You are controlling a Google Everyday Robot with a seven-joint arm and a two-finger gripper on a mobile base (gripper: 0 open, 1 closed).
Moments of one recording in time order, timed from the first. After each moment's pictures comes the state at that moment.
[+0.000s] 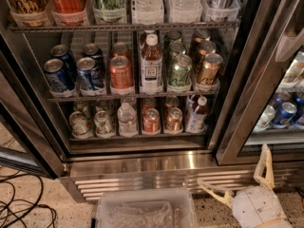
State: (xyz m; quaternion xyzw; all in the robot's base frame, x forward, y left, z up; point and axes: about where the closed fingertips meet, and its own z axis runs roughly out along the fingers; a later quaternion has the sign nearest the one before) arm 0.393 -0.216 0.766 -0.28 0.67 -0.16 0.67
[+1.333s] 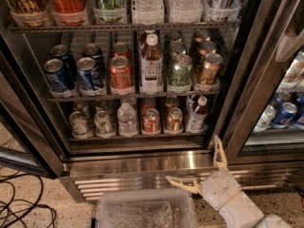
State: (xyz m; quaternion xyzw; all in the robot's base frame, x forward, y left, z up) arm 0.453 -0.137 0.708 -0.30 0.63 0.05 0.72
